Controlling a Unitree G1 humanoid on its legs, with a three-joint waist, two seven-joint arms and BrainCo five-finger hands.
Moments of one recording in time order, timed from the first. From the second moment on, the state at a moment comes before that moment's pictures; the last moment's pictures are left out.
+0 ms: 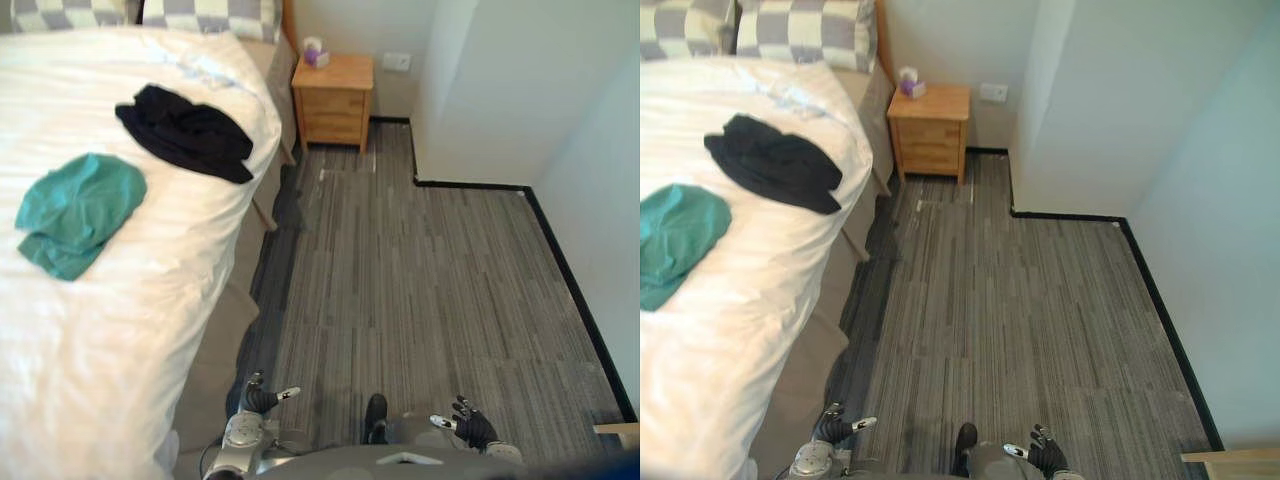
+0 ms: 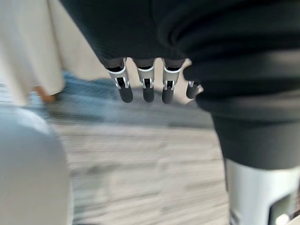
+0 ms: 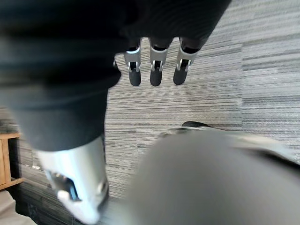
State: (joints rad) left arm 0.09 0.04 0.08 0.96 0.08 -0.13 0.16; right arm 0.12 -0.12 -0.18 1.01 -0.06 -0.16 0.16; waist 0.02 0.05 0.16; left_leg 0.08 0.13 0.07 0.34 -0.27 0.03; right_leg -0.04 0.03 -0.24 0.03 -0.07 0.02
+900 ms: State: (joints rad) left arm 0.10 0.01 0.25 1.06 -0.18 -0.12 0.00; right arm 0.20 -0.05 -0.35 1.04 0.17 -0.15 0.18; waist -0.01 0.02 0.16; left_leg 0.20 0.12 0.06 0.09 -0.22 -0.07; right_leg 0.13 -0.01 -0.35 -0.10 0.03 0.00
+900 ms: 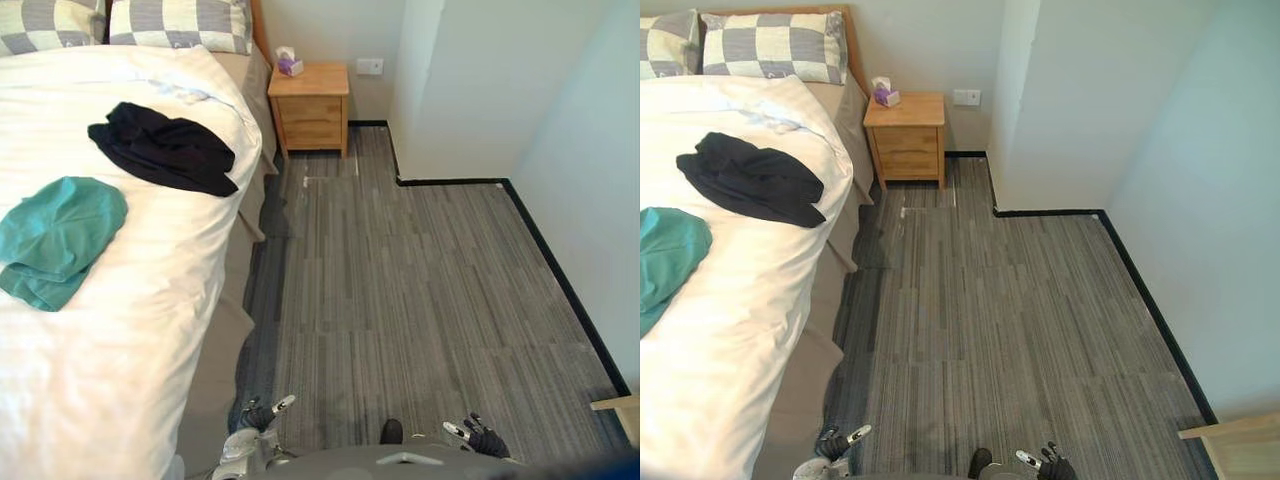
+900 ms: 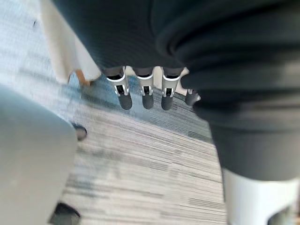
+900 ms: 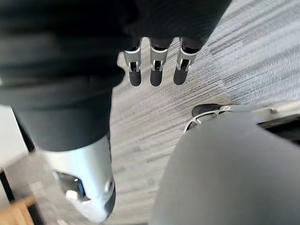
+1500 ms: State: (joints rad) left arm 0.14 -0.03 0.31 0.91 -0.14 -0.22 0.05; right arm 0.18 -0.05 -0.31 0.95 0.13 -0.14 0.16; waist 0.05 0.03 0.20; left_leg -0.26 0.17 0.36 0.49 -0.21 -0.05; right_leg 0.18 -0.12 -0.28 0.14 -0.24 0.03
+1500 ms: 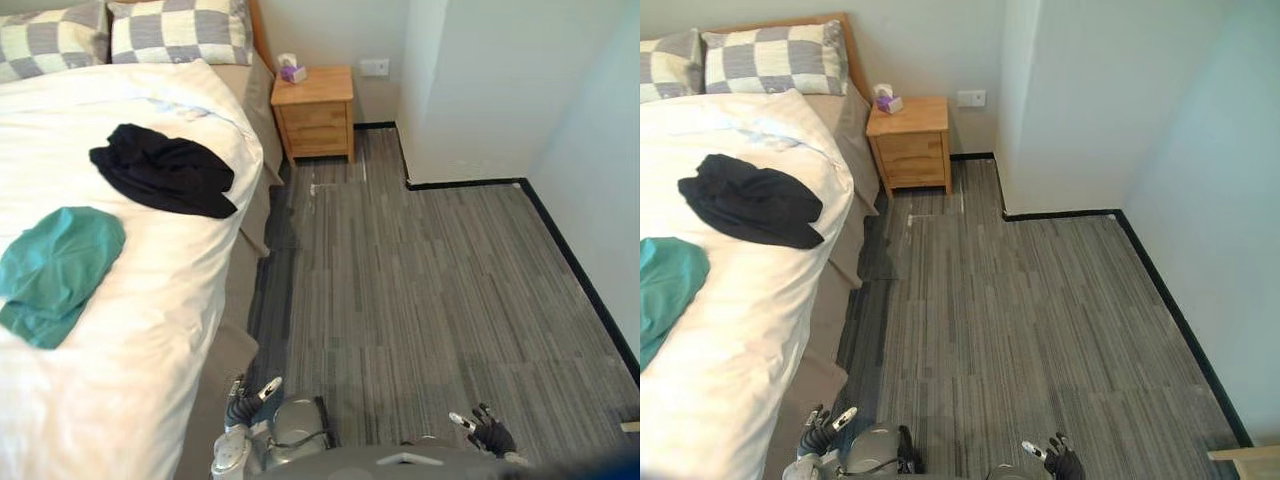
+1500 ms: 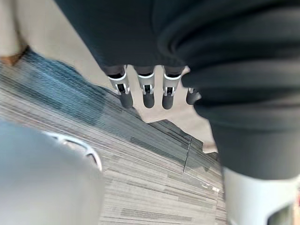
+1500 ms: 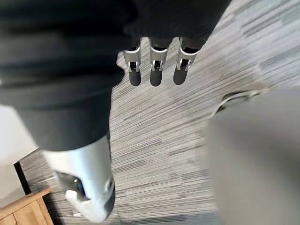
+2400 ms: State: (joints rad) left arm 0.03 -0.02 0.13 1.00 -0.02 -0.19 -0.07; right arm 0.09 -0.01 -0.37 0.91 0.15 -0.15 0.19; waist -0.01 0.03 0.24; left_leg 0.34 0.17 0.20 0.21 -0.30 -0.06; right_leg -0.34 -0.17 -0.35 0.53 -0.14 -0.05
